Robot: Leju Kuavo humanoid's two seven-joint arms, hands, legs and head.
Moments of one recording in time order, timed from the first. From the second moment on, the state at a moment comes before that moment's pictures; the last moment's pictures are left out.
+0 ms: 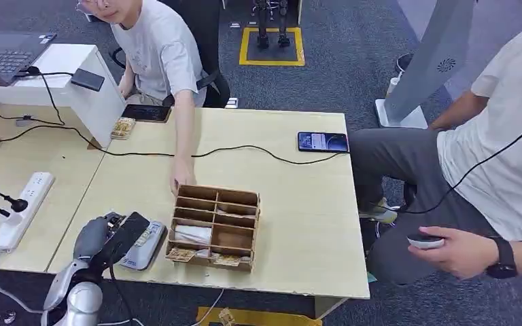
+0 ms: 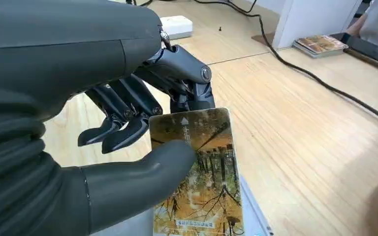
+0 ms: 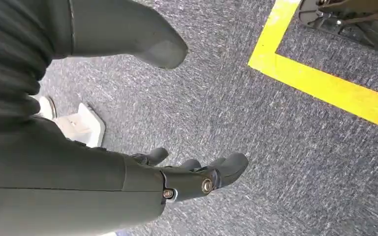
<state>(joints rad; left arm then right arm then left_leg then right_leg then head) 0.00 -0.11 0.35 -1.56 -1.03 -0.12 -0.07 -0.01 0.09 -0.85 -0.29 1.57 -0.08 -0.08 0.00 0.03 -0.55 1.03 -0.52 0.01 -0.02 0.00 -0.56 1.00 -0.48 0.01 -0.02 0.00</state>
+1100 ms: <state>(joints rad) -0.05 -0.17 0.41 -1.48 -0.72 -0.19 -0.14 -0.01 0.08 -0.82 -0.28 1.57 -0.08 -0.08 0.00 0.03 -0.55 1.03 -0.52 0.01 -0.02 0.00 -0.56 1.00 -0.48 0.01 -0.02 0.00</state>
